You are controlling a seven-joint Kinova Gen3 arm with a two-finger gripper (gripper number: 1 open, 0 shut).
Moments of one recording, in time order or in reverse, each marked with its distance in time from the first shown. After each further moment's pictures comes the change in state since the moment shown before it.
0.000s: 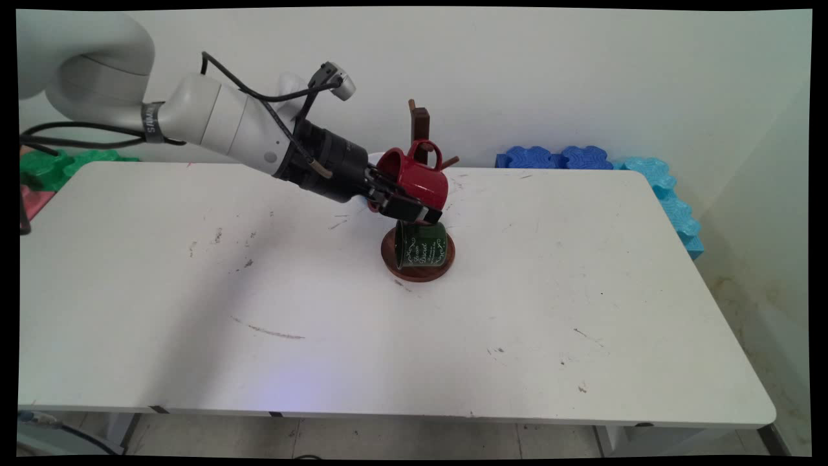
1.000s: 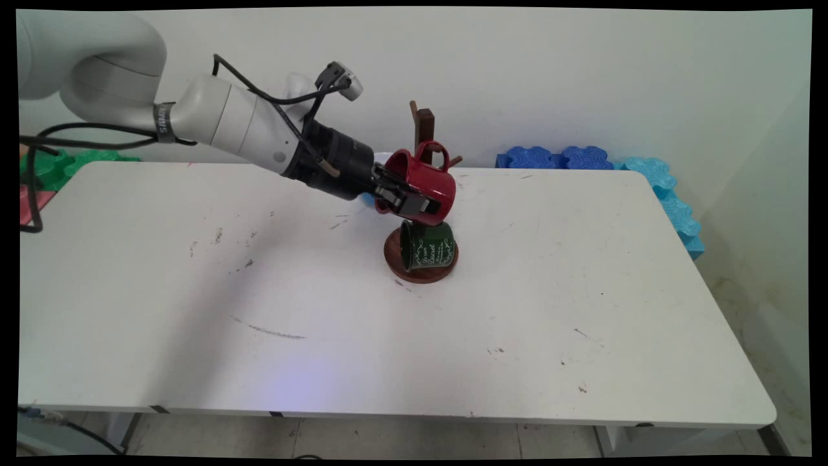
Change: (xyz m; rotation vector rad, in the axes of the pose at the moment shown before) arm 0.003 -0.004 0.009 0.011 -0.001 0.012
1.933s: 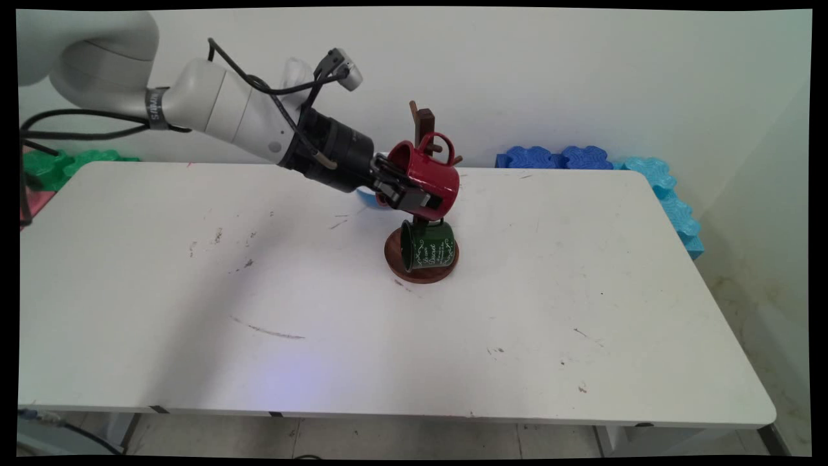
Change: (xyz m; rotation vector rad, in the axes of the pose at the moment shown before) arm 0.012 0.006 -0.010 -0.011 0.001 0.066
